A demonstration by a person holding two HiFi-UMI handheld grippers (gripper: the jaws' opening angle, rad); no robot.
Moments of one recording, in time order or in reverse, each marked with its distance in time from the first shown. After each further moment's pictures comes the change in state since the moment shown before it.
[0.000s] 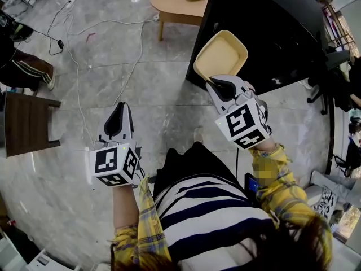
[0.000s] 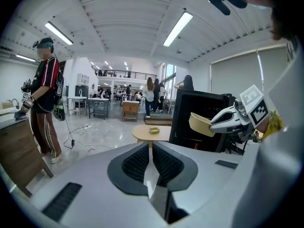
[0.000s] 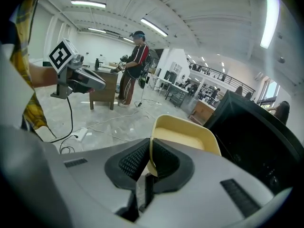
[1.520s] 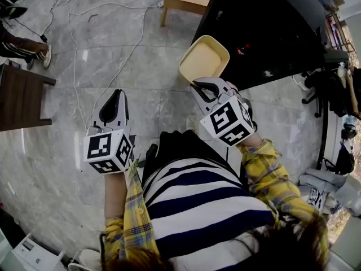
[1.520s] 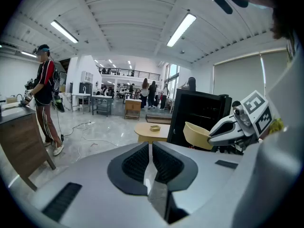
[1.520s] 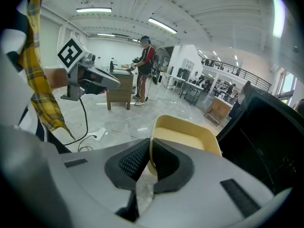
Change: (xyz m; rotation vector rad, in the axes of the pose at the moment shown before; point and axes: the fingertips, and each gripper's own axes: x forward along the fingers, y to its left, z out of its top) left arm -0.044 0.000 -0.024 -0.038 0.008 0.024; right arm -0.006 0.089 -0.005 -0.010 0.008 0.179
